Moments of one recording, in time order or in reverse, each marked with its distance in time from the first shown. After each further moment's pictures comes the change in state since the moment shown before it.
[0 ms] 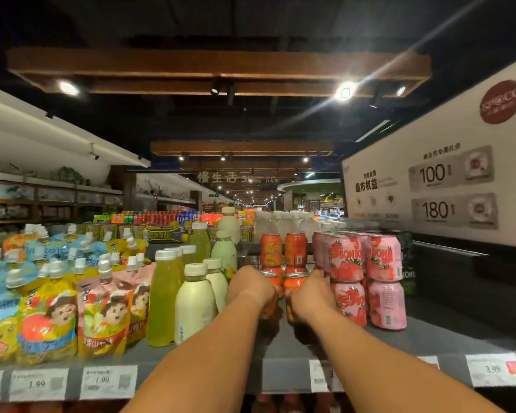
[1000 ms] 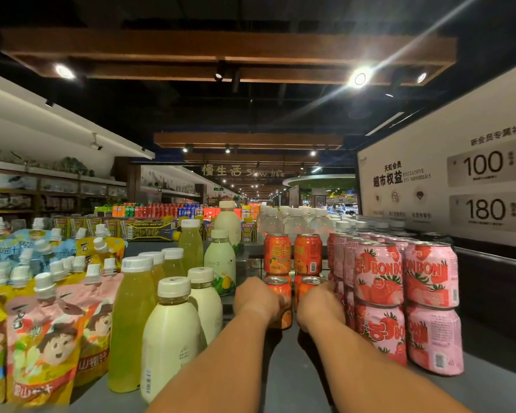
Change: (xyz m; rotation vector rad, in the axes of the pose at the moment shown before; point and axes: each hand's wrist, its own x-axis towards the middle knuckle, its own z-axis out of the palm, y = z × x) left_hand 0.088 -0.014 0.062 0.015 -0.075 0.000; right_hand 0.084 0.004 0.056 -0.194 -0.055 0.176
